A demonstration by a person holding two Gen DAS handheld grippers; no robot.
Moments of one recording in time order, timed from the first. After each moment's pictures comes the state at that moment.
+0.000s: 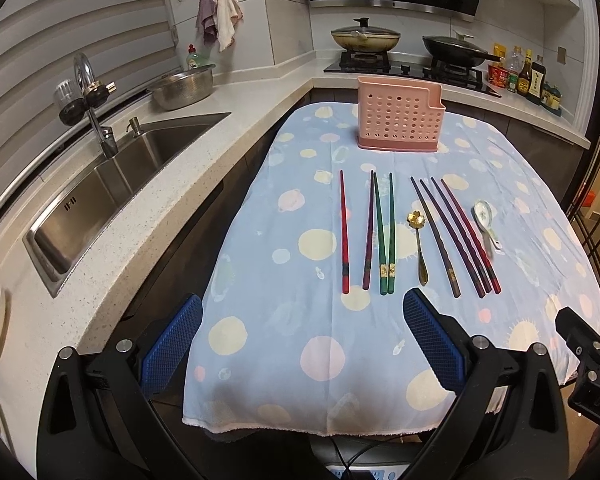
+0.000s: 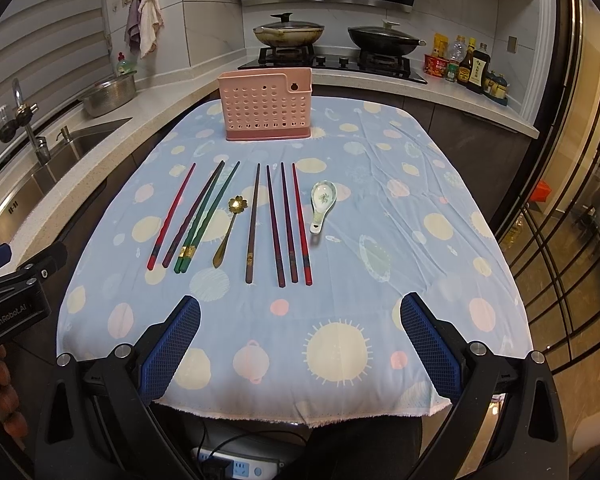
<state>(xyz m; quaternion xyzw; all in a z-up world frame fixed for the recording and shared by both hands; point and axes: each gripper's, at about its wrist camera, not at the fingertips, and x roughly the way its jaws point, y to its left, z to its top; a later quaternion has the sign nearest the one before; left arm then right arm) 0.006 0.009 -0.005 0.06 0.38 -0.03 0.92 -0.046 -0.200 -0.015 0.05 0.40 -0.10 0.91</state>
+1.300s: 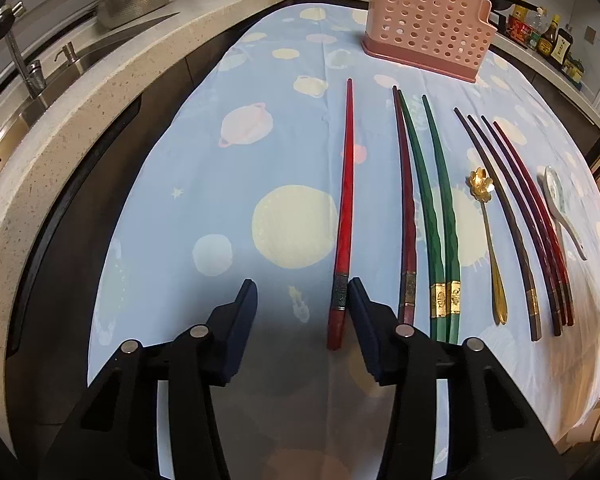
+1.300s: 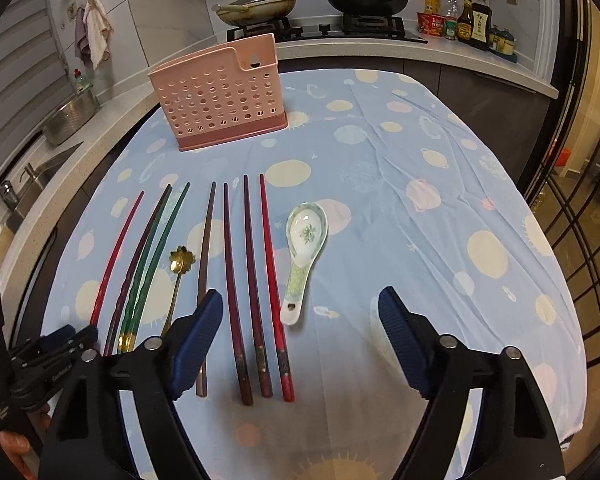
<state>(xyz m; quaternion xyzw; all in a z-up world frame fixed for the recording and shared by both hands) 0.144 0.002 -0.127 0.03 0.50 -0.06 0.86 0.093 -0.270 -0.072 0.12 0.43 -0.10 0.89</state>
